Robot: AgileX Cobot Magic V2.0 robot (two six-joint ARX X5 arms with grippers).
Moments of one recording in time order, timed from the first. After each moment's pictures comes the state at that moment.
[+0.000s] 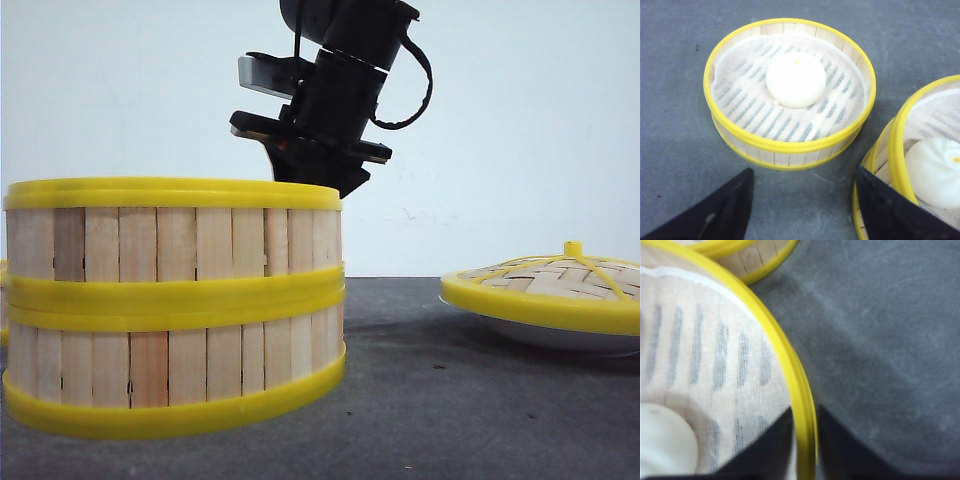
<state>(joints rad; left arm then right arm) -0.02 0.80 0.68 -0.43 0.10 -0.02 0.69 1.92 1.60 -0.64 -0.08 0.00</state>
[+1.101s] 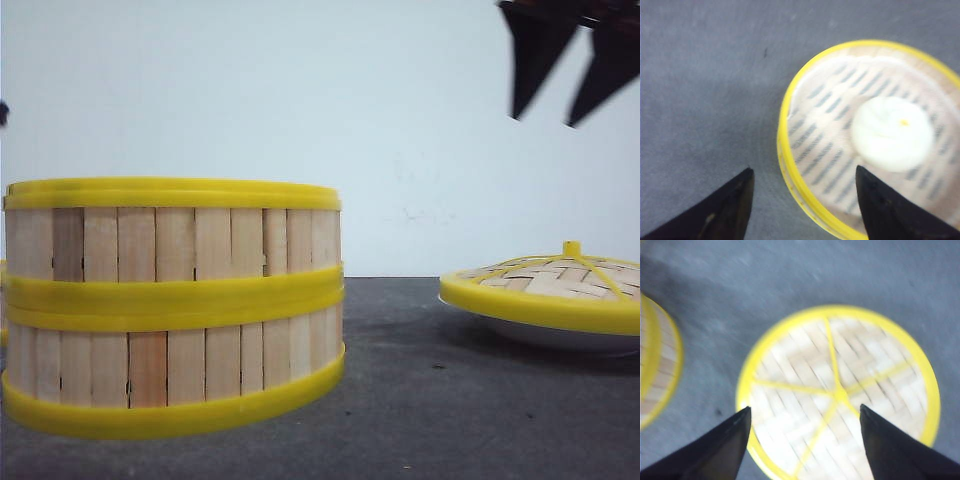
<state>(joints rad) 0.17 1.47 1.06 -0.37 0.08 -0.04 0.25 1.29 1.22 -0.84 -0.10 -0.03</state>
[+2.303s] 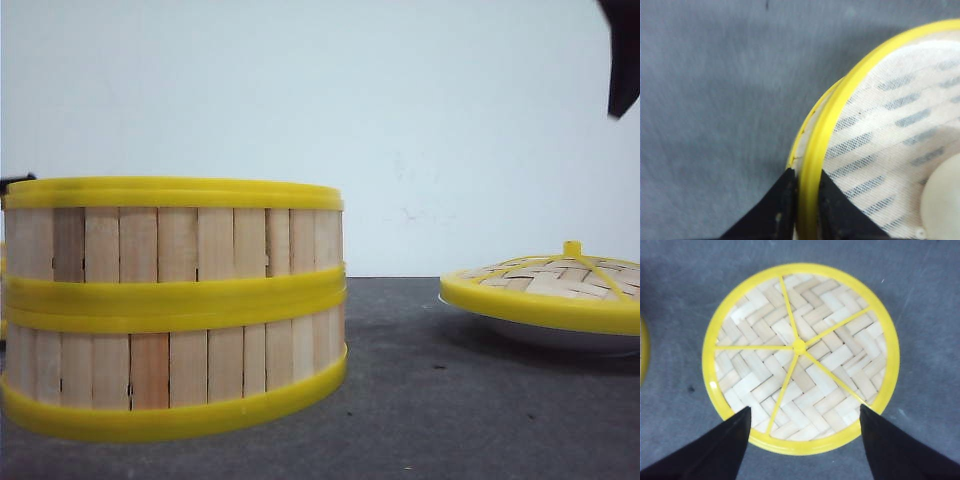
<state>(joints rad) 0.18 1.71 1.21 -0.38 0.08 -0.07 0.14 1.11 1.12 -0.91 -0.11 -0.03</state>
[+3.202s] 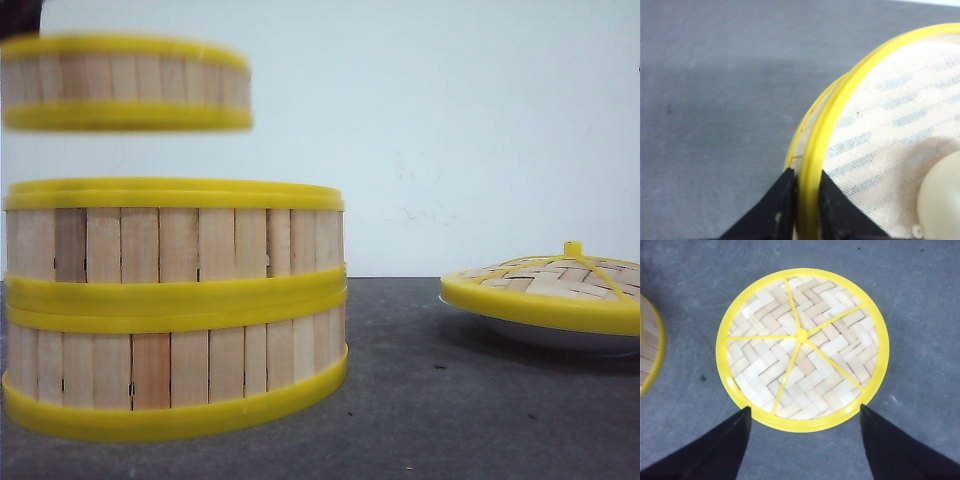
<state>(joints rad) 0.04 1.49 1.64 -0.89 0.30 0.02 0.14 1.01 1.12 -0.98 -0.11 -0.03</state>
